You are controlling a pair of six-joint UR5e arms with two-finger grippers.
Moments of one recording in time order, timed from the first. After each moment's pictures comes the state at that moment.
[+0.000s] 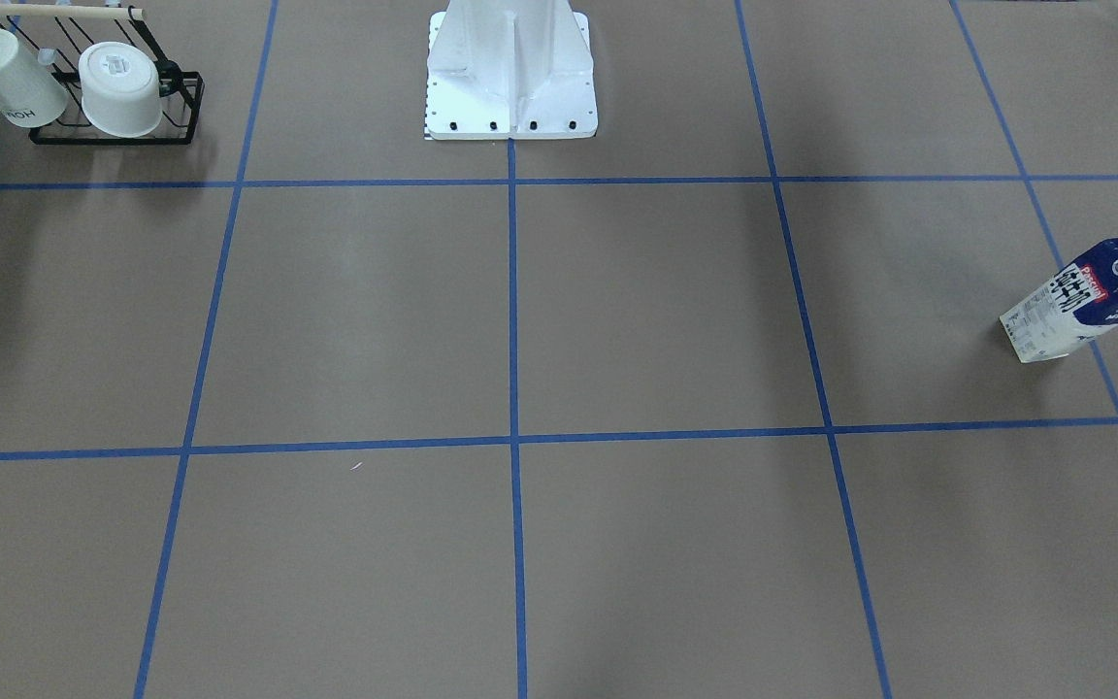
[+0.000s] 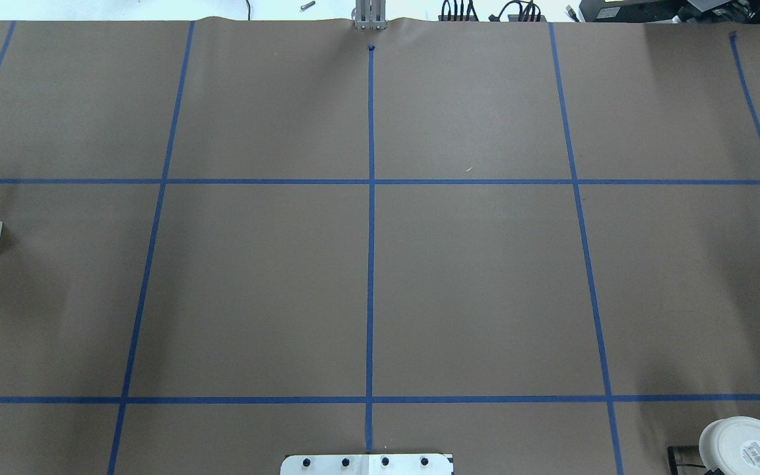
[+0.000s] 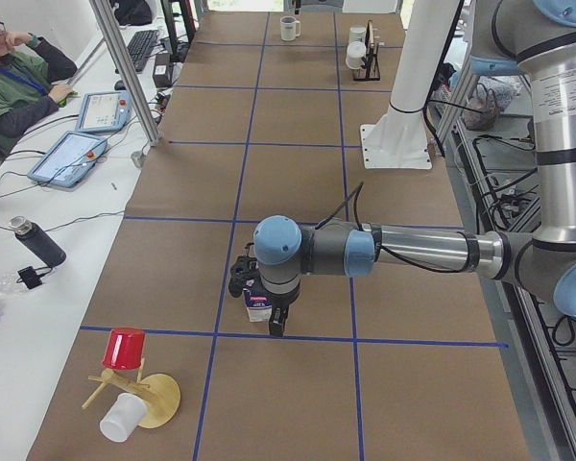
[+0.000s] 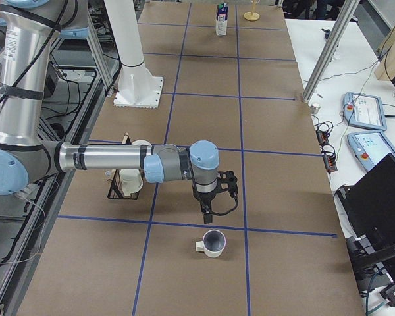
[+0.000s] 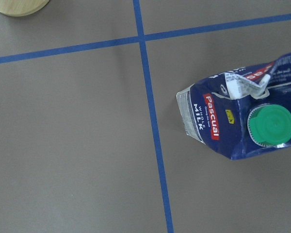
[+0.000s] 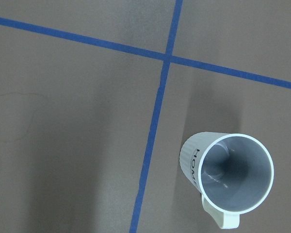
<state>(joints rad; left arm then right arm) -1.57 -1.37 -1.84 -1.50 -2.37 0.15 1.47 -1.79 1.81 -1.45 2.25 -0.02</state>
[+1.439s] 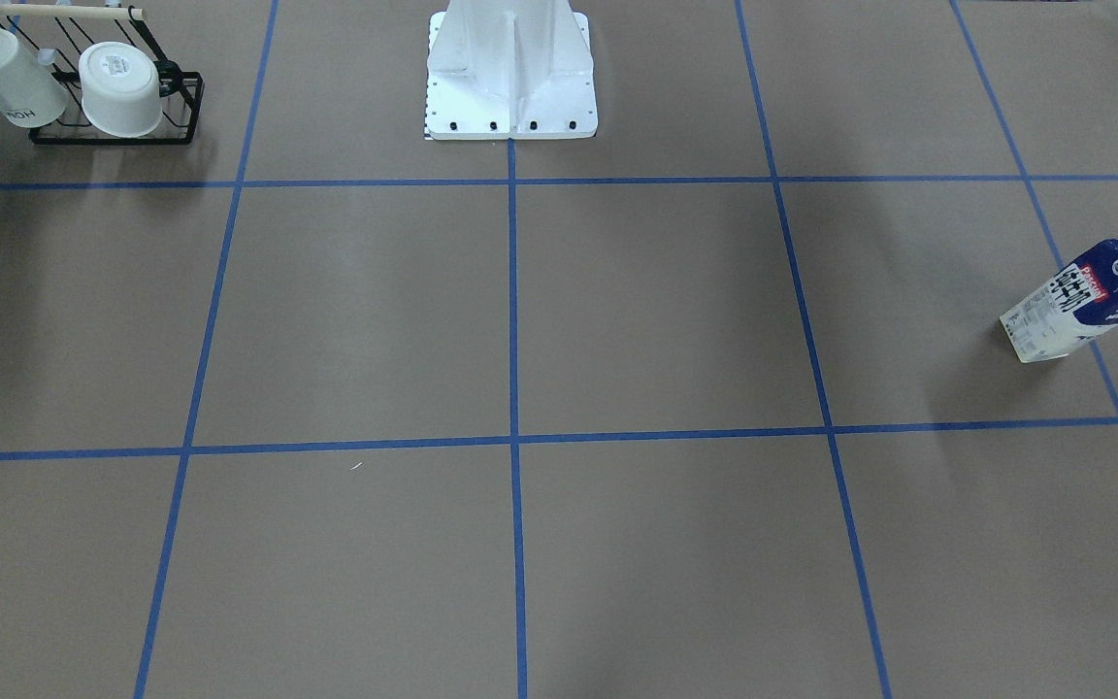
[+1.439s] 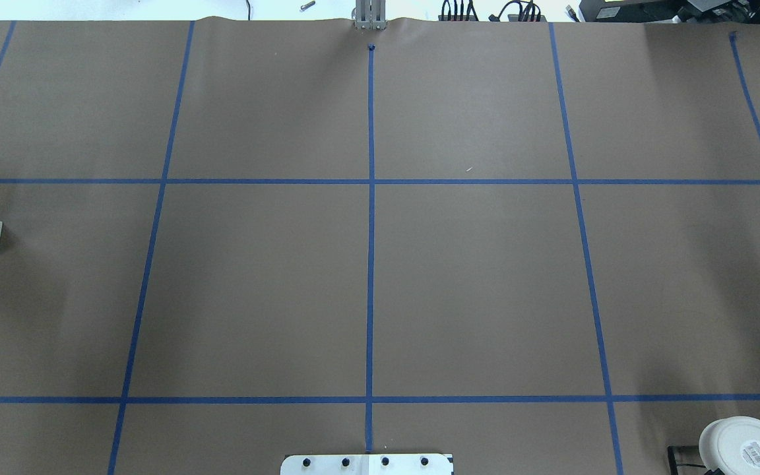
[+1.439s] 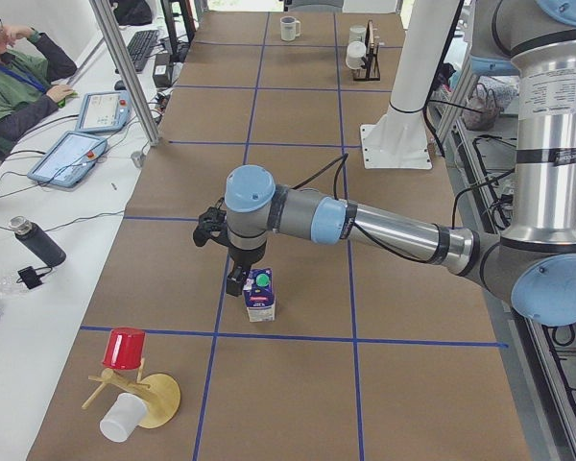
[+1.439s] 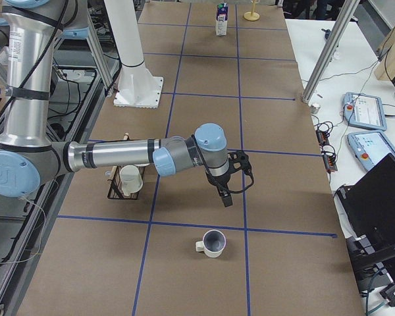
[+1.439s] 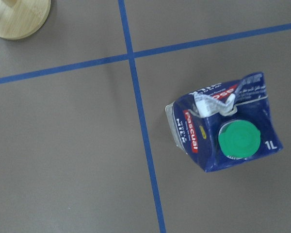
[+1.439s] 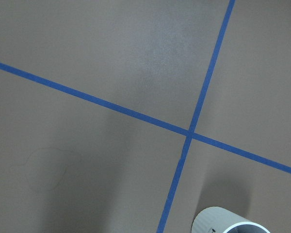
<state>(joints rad) -1.57 -1.53 -1.86 -1.56 -2.37 0.14 1.46 -1.72 1.81 -1.31 2.26 -0.02</state>
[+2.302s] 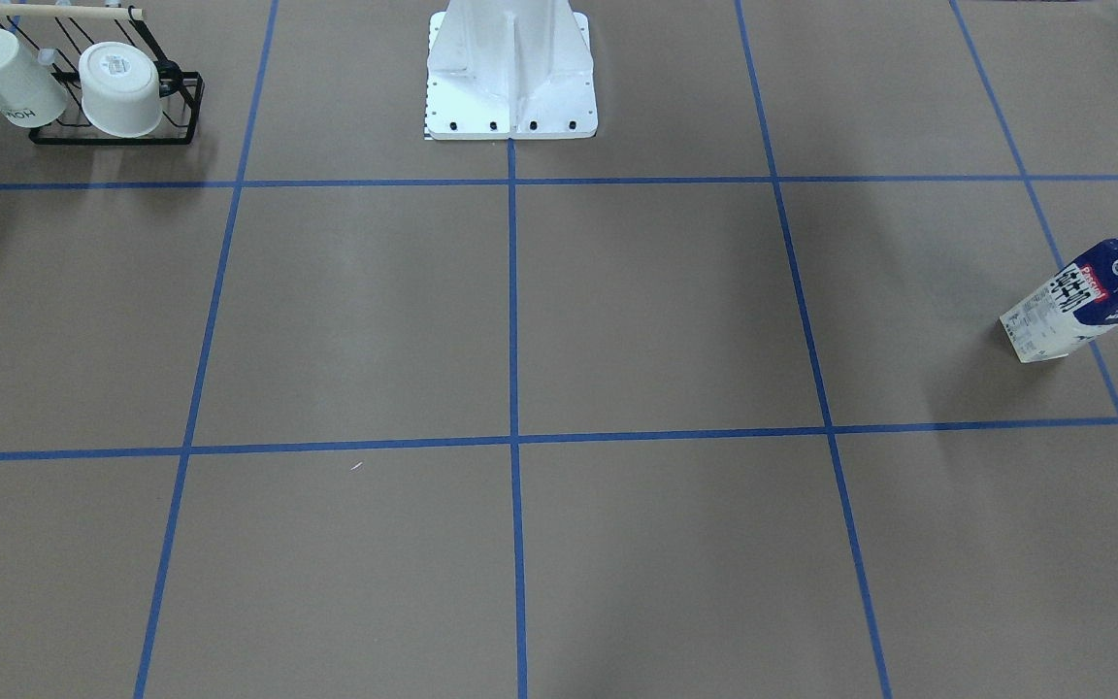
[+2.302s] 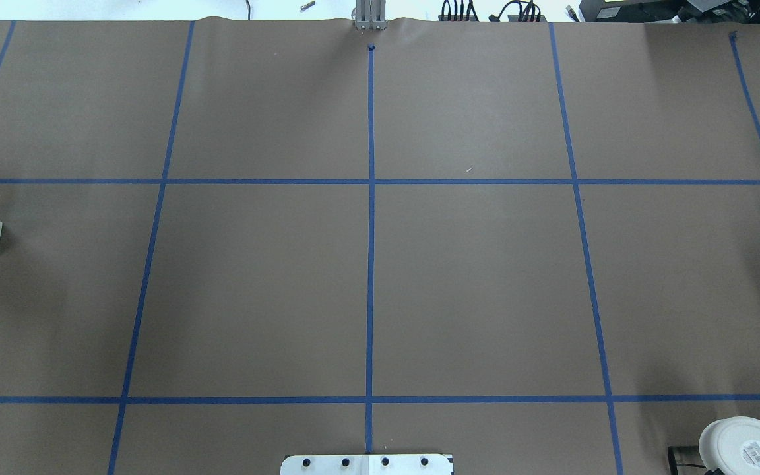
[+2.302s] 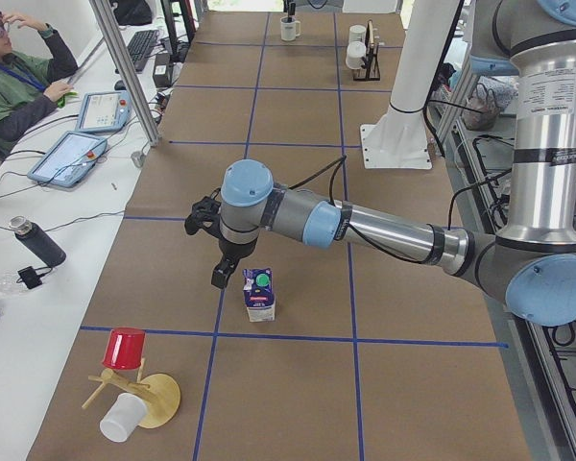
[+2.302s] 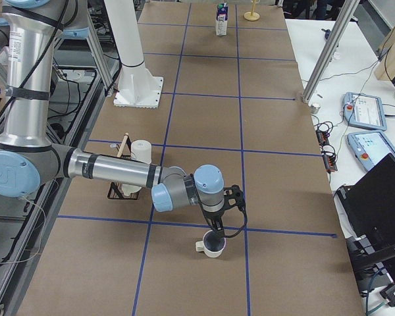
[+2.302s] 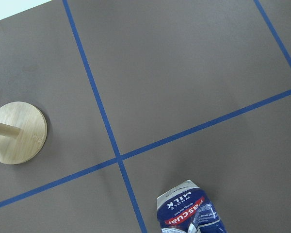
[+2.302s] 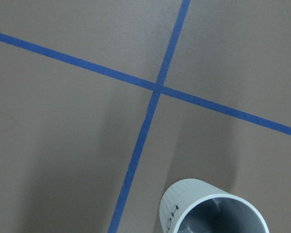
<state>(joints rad) -1.58 -1.54 -1.84 -1.67 -2.37 0.14 1.46 -1.73 1.55 -1.12 2.27 -0.02</state>
